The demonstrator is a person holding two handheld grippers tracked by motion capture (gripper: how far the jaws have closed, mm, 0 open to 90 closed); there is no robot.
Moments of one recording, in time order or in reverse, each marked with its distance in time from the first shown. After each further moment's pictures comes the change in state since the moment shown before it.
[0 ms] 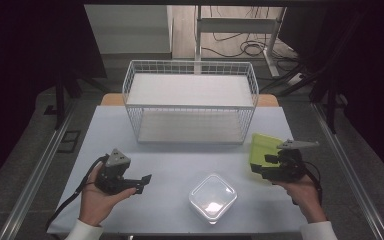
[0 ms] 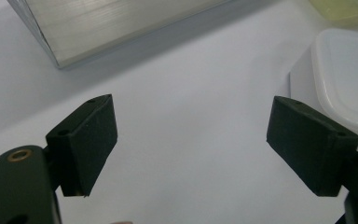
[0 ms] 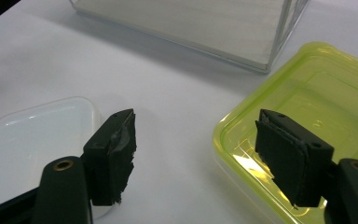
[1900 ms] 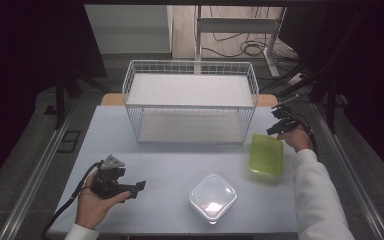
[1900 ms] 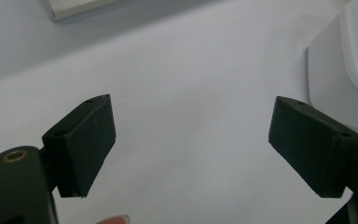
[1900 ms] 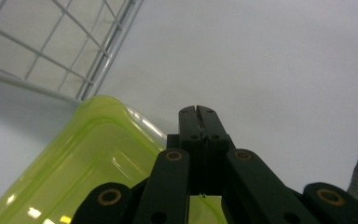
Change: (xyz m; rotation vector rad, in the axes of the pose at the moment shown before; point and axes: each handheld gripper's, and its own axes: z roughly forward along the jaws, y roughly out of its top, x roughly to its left) left arm 0.018 -0.024 0.011 0.072 -0.032 -0.077; right arm -0.144 0.082 0.095 0.369 -0.207 0.068
